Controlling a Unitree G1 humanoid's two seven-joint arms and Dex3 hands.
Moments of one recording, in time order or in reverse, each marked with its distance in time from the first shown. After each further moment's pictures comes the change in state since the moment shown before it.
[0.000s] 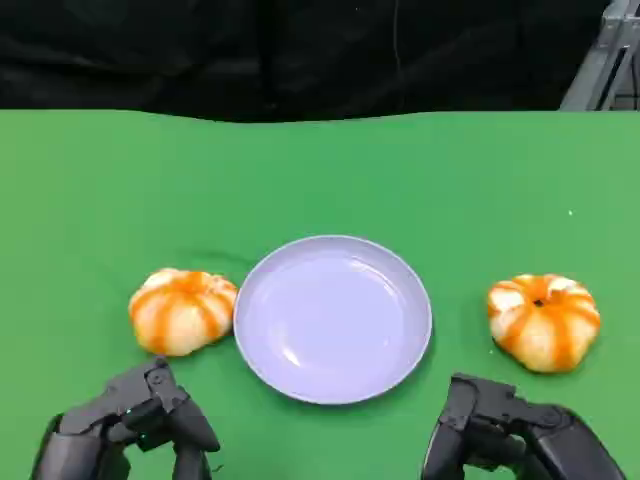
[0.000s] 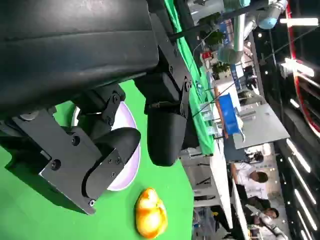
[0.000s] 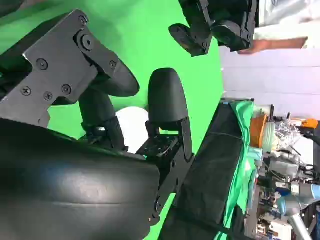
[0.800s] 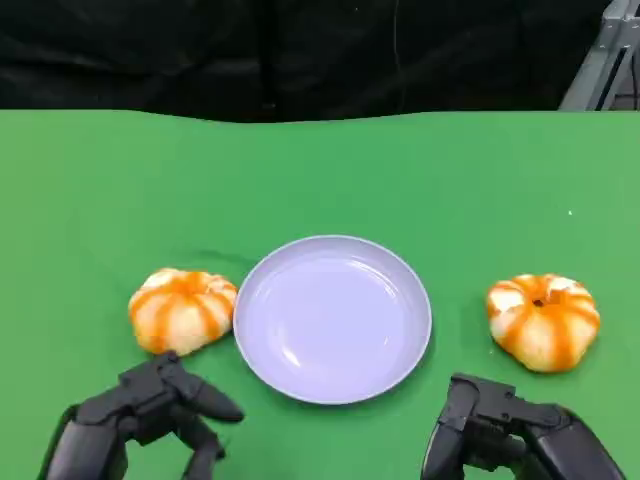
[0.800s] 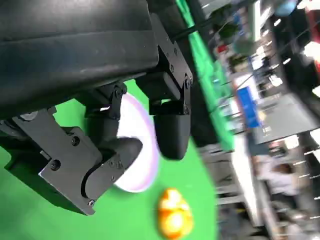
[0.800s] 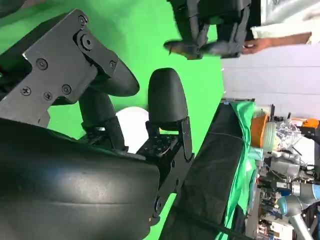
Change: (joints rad) left arm -0.028 0.034 0.014 -0.021 0.121 0.120 0.001; right arm -0.001 0.000 0.001 0.000 0.000 0.005 0.000
